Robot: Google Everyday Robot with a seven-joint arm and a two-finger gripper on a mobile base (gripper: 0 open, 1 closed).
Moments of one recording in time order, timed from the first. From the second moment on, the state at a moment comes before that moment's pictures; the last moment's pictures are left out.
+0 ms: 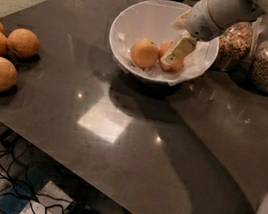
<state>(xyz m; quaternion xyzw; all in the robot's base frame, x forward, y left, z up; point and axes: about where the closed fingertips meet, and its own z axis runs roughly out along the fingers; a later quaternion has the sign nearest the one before) 0.687 -0.093 0.924 -0.64 0.69 0.07 0.34</state>
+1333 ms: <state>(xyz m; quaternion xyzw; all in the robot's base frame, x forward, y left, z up) 0.704 -0.113 0.902 -0.65 0.70 0.02 0.30</state>
